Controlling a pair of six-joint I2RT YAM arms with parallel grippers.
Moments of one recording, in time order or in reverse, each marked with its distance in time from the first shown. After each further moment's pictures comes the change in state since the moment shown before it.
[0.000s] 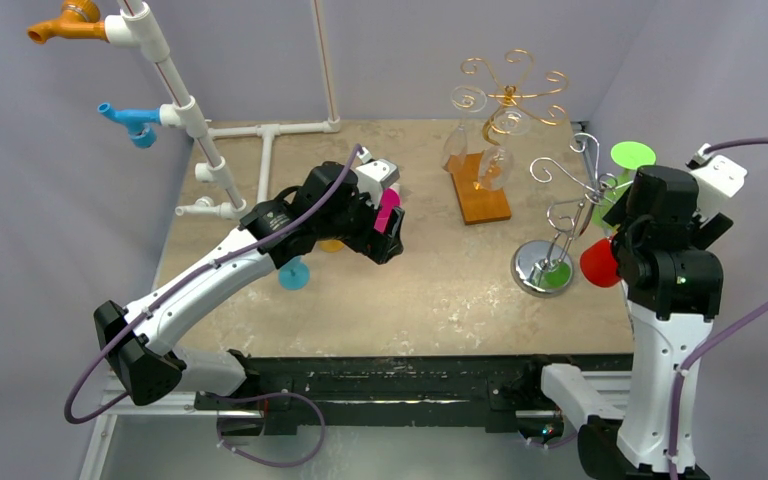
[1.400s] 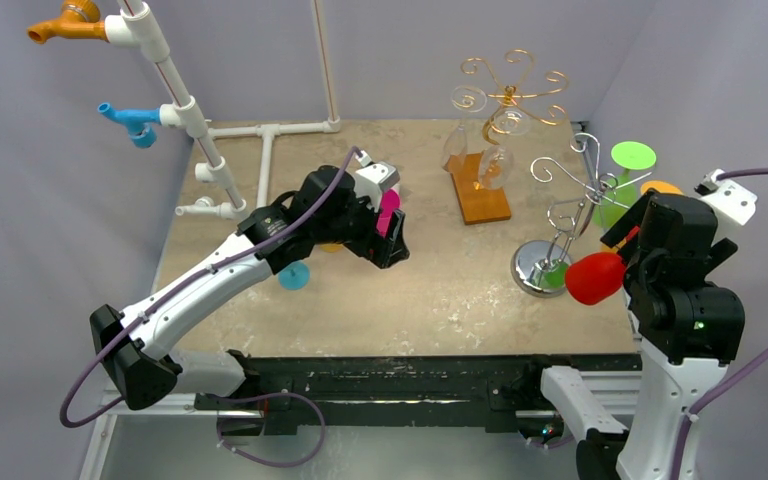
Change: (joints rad) left arm -0.007 -0.031 -0.045 0.057 0.076 -0.053; right arm 0.000 -0.076 0.060 -0.143 -0.104 0.032
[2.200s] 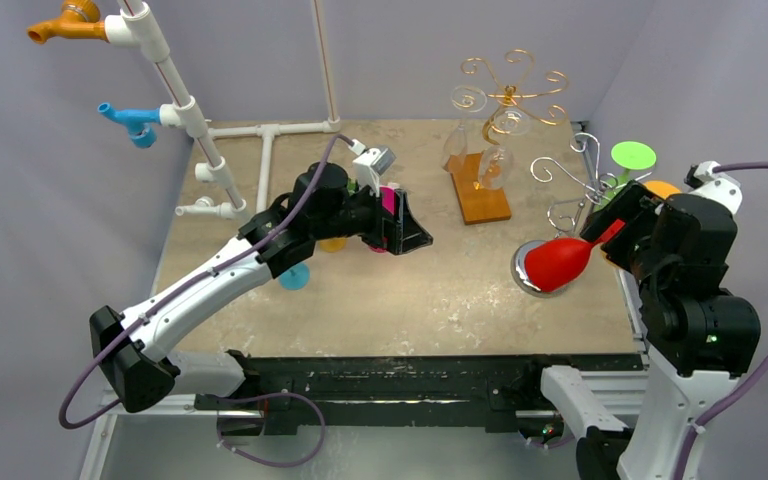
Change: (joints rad) left arm 0.000 -0.017 -0.046 0.256 0.129 -0.259; right arm 0.000 0.007 0.082 -0.004 -0.323 0.002
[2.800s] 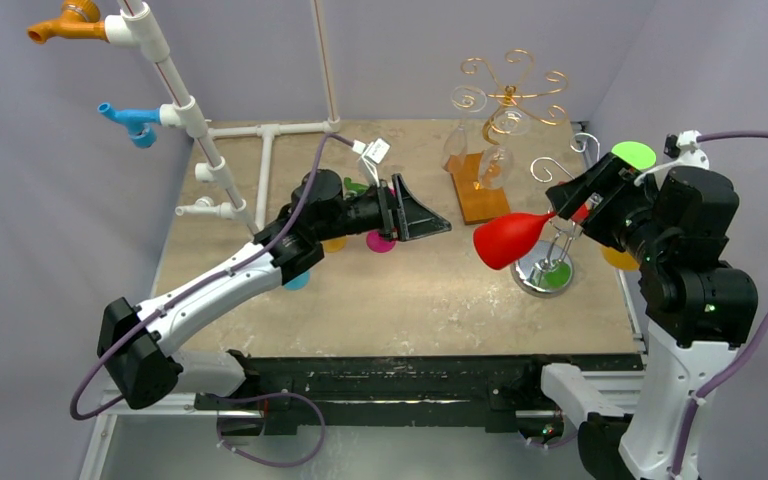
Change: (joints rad) left arm 0.000 0.016 -0.135 0.481 0.141 -0.422; right arm 0.000 0.087 0.069 0.072 -0.380 0.081
